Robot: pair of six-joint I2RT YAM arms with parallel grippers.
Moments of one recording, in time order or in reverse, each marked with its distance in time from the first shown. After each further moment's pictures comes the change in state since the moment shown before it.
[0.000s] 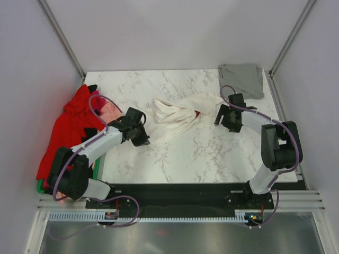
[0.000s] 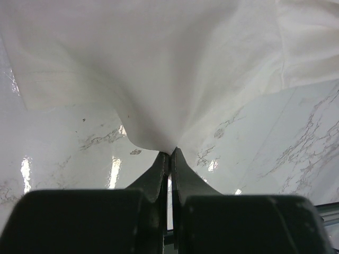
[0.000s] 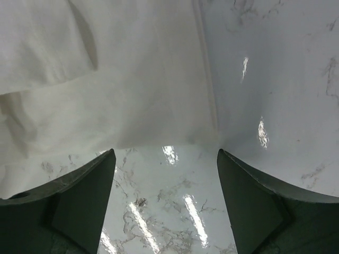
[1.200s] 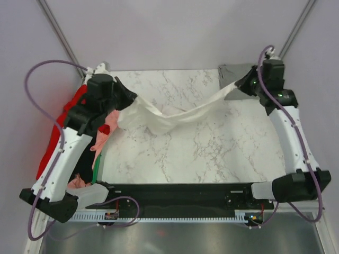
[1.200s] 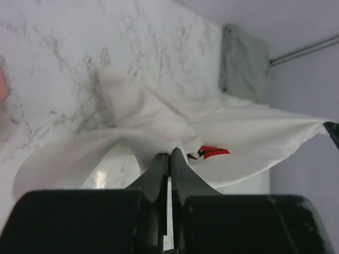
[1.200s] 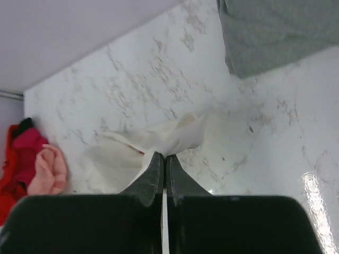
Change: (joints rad) left arm 0.003 -0.231 0.582 -0.250 -0.174 0.086; right arm -0.076 -0.331 0.384 -0.203 -0.102 0.042
